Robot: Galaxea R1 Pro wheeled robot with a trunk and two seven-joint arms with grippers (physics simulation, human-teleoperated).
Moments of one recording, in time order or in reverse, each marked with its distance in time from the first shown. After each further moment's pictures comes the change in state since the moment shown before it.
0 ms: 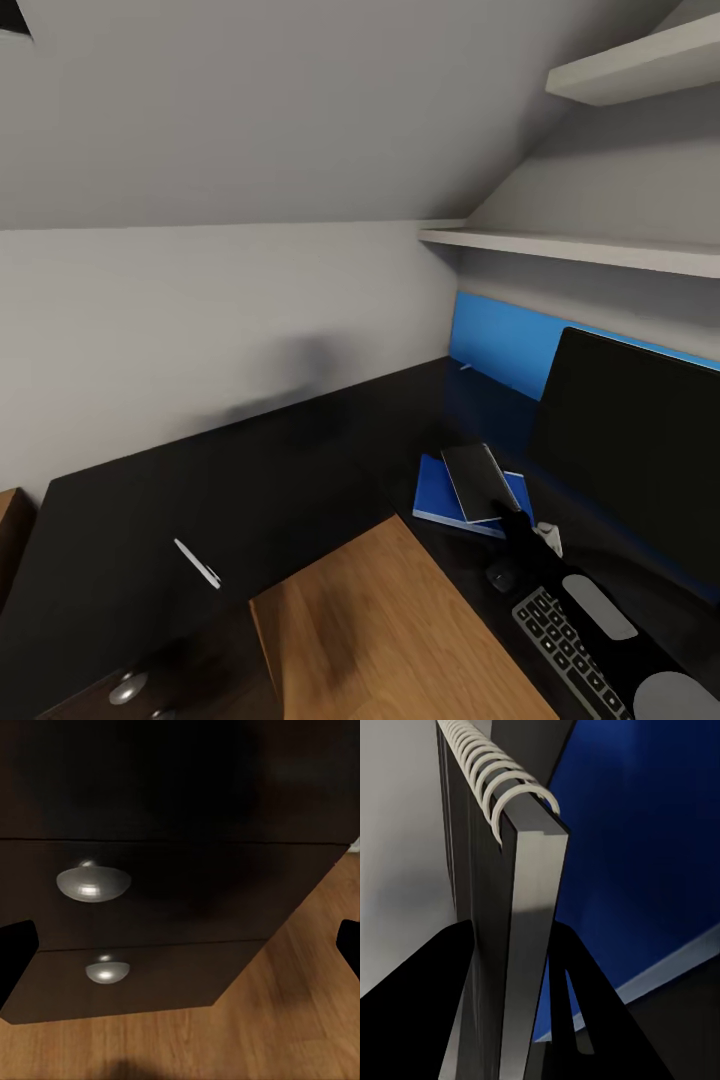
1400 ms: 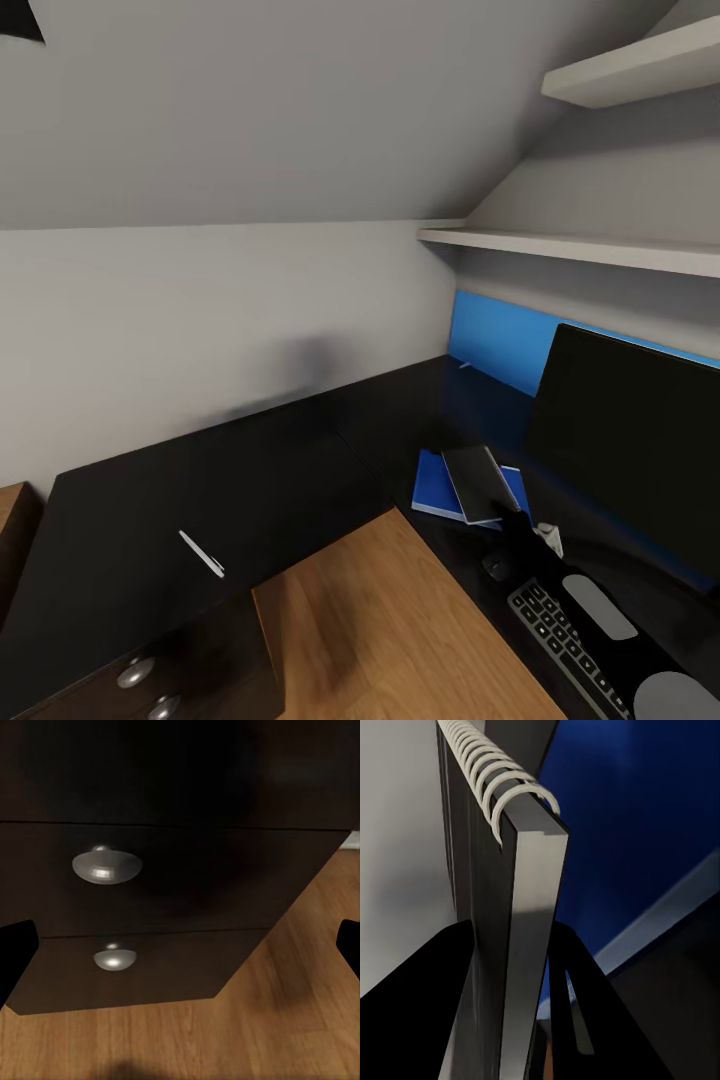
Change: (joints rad) left arm 0.000 -0.001 0.000 0.000 0.000 -0.002 0.000; right arm 0.000 0.000 0.000 -0.001 0.001 -0.001 -0.016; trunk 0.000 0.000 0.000
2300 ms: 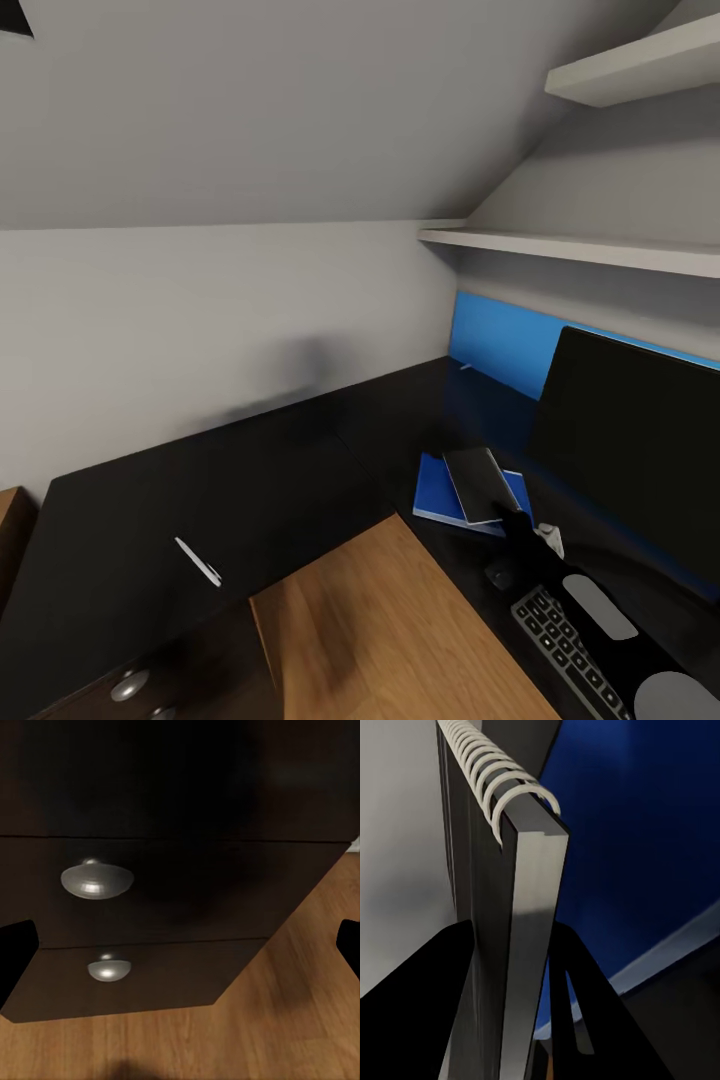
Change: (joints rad) left arm 0.000 0.001 0.001 0.000 0.000 0.001 0.000; right arm 0.000 -0.001 0.000 -0.001 0.000 -0.003 -0.010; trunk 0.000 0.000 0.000
